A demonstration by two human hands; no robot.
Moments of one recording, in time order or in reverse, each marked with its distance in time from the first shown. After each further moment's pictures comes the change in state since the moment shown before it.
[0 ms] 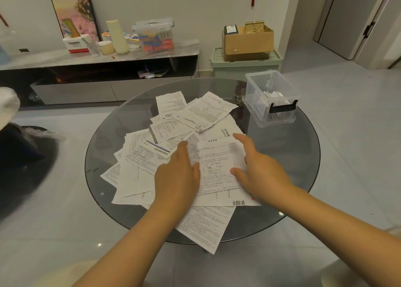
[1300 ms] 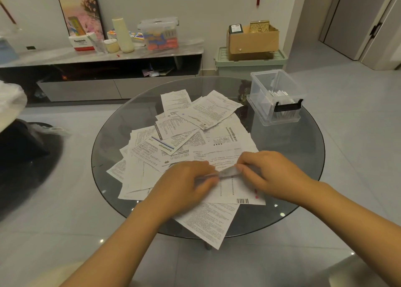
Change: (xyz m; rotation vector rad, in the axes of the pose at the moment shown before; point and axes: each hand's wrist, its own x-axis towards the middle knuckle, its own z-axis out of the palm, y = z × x) left_hand -0.009 -0.022 -0.014 -0.229 -0.269 0.360; right_hand -0.005 0.015 -0.016 -0.036 -0.038 -0.372
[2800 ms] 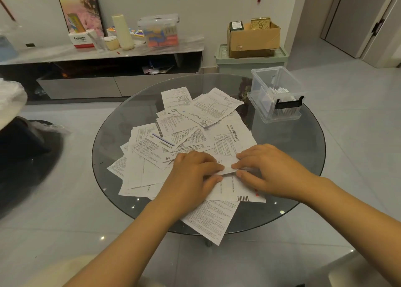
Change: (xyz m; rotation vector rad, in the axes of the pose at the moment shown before) left_hand 0.007 -0.002 0.021 0.090 0.194 0.151; right_hand 0.003 -0.001 -0.004 -0.171 -0.088 -0.066
